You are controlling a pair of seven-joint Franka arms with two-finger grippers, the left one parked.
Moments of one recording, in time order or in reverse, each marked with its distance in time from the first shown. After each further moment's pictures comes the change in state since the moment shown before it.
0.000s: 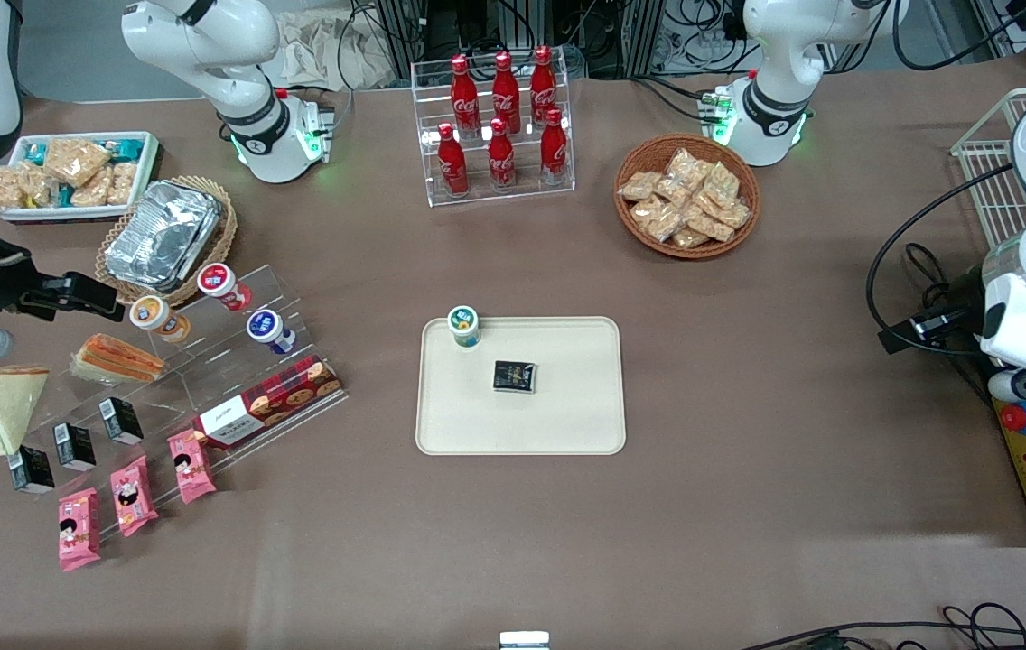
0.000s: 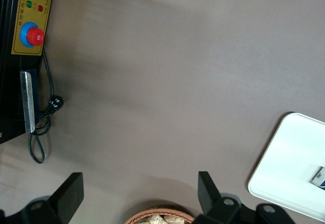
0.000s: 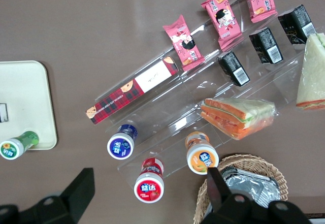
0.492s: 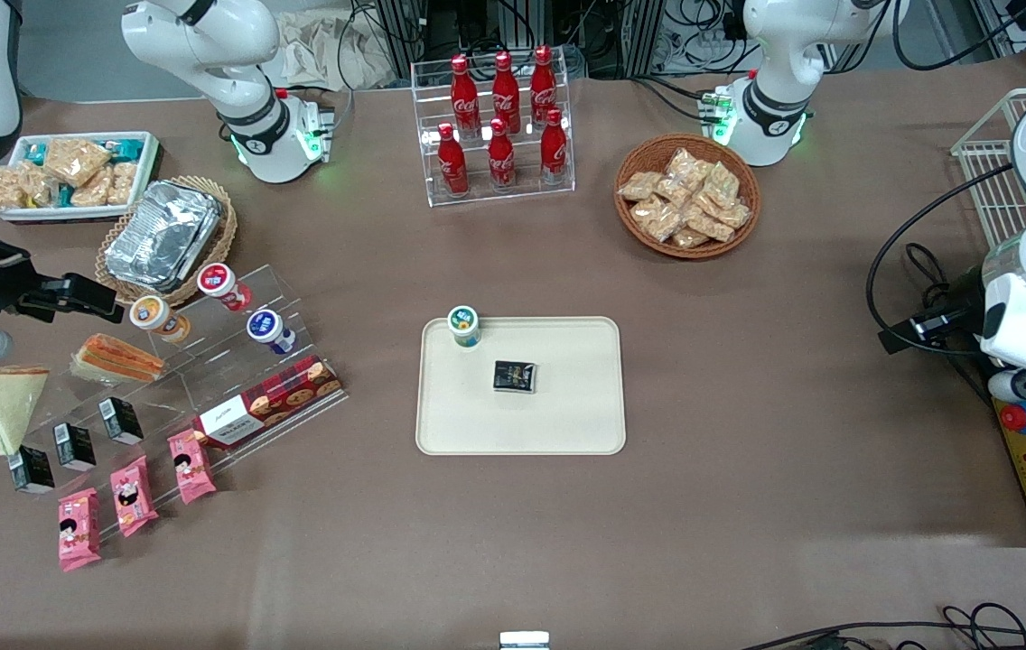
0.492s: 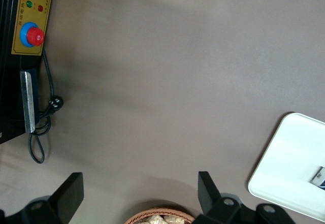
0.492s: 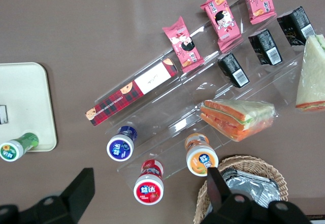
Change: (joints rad) arm 0.000 0.004 -0.004 0.000 0.000 0.007 0.000
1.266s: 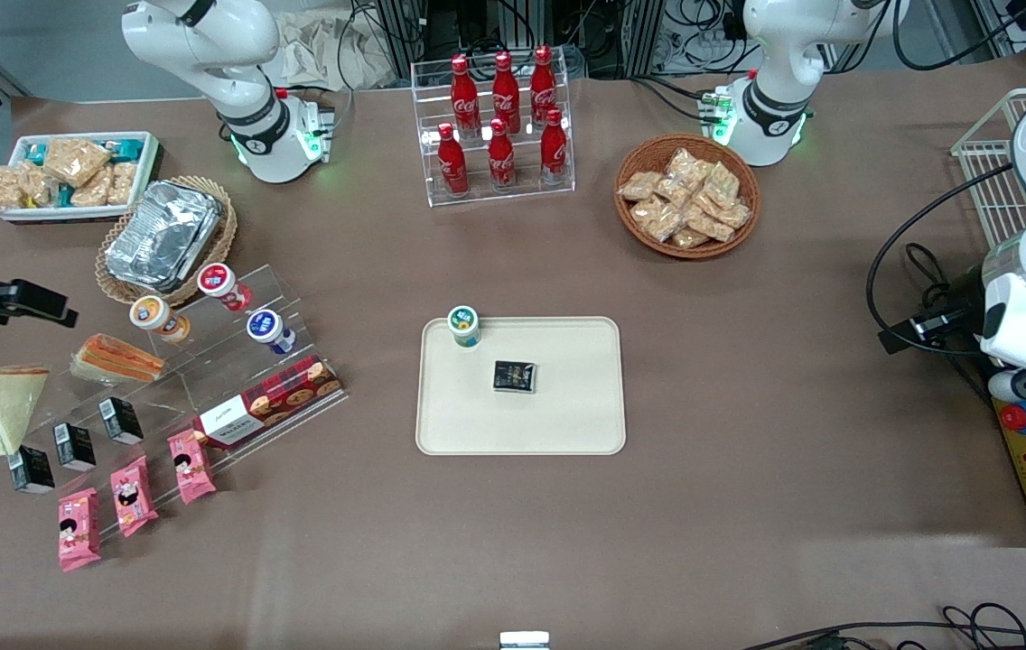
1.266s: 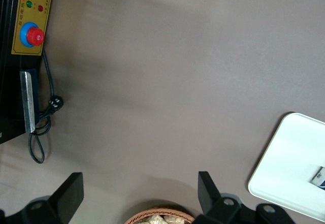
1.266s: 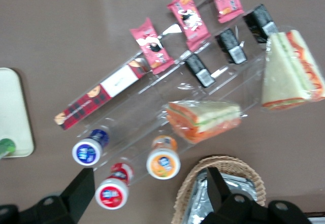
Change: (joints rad) arm -0.018 0.020 -0.127 0.000 -0.003 0.010 -0.115
